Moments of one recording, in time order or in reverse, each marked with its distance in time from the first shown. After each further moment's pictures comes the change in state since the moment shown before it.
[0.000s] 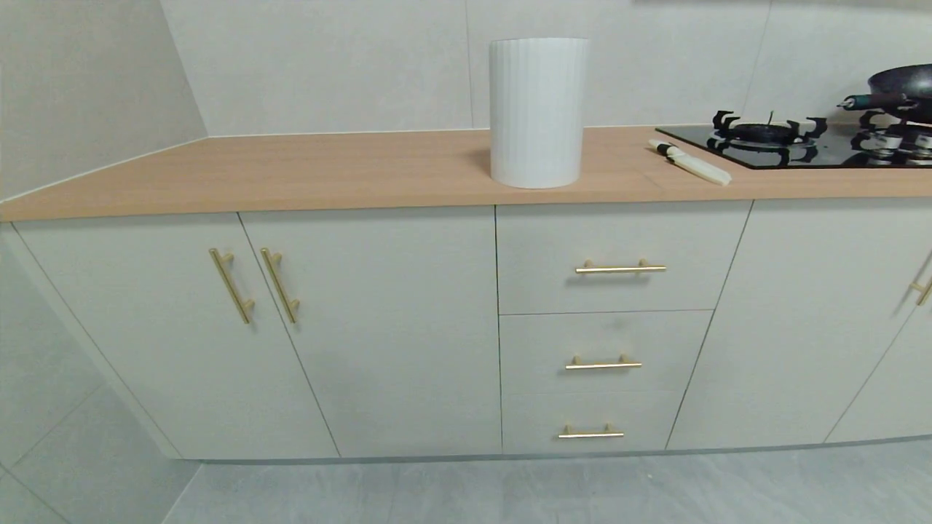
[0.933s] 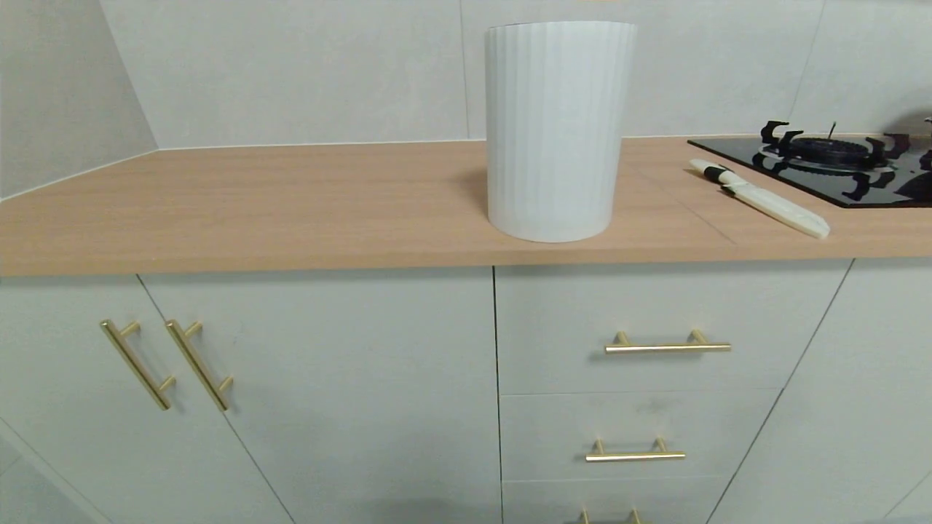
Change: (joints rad) left arm 0.000 0.000 -0.001 0.000 0.000 0.000; right arm 0.000 0.000 0.000 0.000 0.000 0.001
